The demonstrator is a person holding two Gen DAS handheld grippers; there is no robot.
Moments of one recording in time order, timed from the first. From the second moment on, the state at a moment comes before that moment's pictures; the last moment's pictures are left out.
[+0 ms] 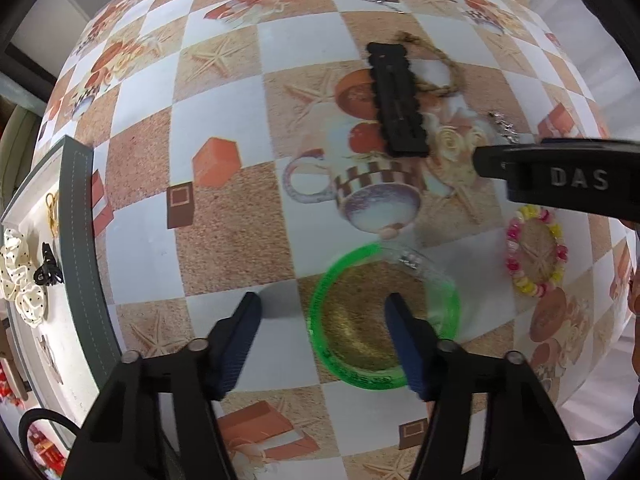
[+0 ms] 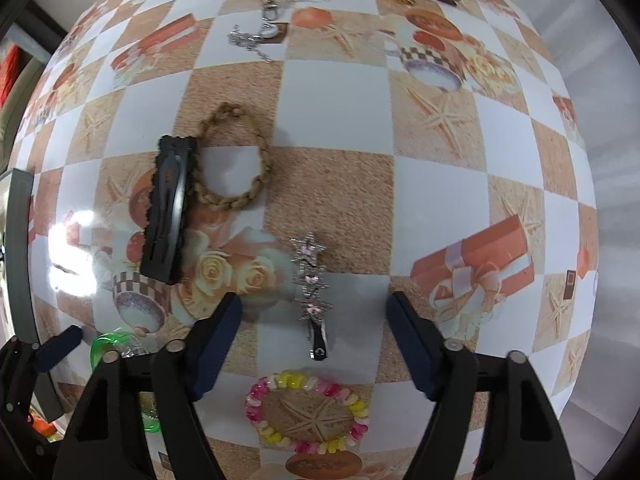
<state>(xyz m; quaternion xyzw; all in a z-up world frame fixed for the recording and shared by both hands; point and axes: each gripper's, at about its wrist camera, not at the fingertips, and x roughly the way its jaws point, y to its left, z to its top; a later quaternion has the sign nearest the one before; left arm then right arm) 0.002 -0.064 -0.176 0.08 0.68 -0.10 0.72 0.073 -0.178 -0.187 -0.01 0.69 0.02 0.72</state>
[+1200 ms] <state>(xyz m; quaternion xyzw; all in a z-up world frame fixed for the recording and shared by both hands) 0.001 -0.034 -0.152 0.01 0.67 -0.11 0.73 0.027 -0.216 -0.138 0.07 0.68 0.04 0.73</state>
